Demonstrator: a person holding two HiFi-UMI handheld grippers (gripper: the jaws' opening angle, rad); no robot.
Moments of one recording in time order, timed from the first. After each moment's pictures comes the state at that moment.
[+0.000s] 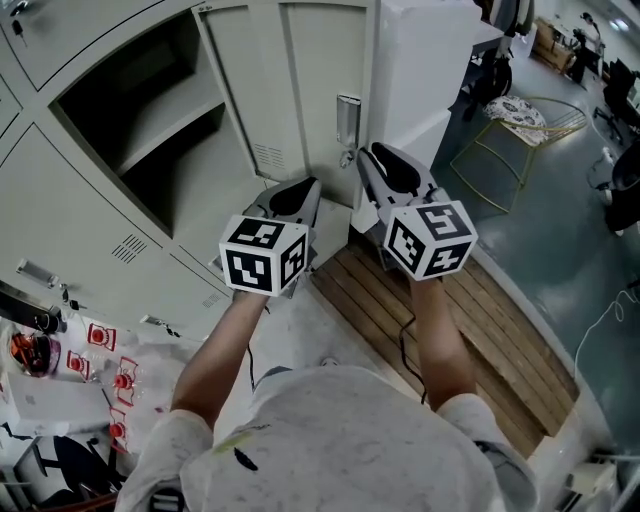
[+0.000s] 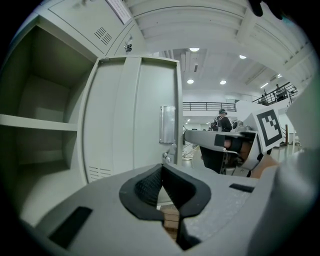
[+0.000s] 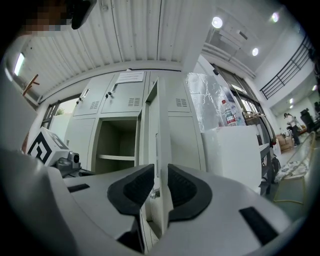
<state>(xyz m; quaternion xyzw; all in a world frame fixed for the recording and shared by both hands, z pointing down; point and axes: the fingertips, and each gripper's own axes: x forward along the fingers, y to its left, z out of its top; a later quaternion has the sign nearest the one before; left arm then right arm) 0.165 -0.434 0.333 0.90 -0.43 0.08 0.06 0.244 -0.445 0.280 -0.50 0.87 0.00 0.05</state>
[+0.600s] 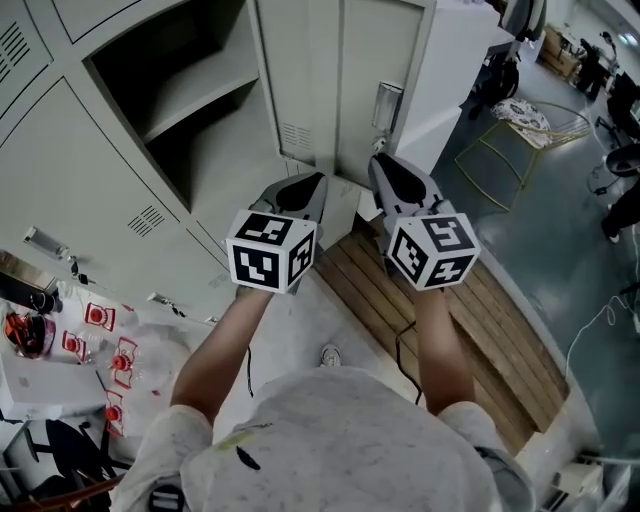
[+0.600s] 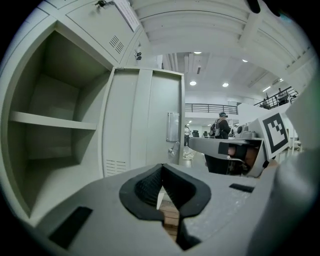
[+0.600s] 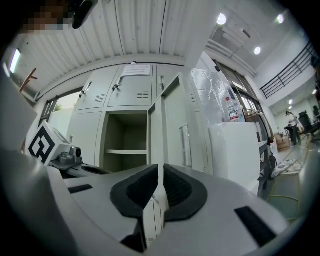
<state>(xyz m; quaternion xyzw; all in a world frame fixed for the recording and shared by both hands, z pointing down) 0.118 -0.404 0.332 0.89 -0.44 0.07 0.07 0.196 -0.408 0.291 -0.51 0.86 -0.01 0.03</state>
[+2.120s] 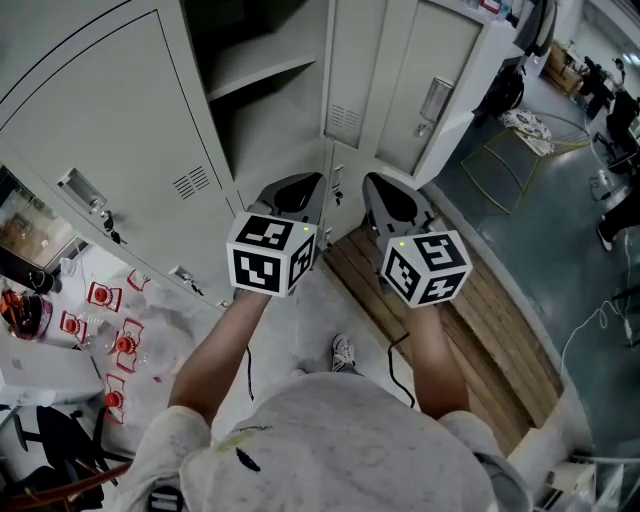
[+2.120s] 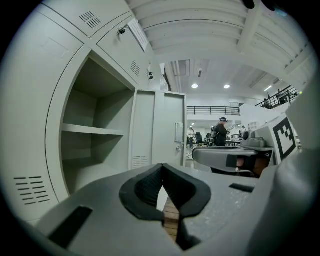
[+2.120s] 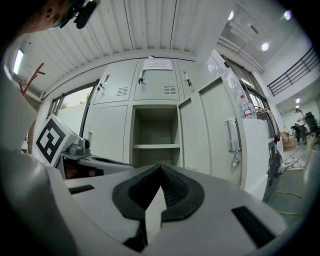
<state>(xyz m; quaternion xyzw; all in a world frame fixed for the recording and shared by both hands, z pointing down) 0.007 -0.332 0.325 0.89 -0.46 0.06 0.06 0.076 -0.322 0.306 -0.48 0.88 -0.01 0.00</state>
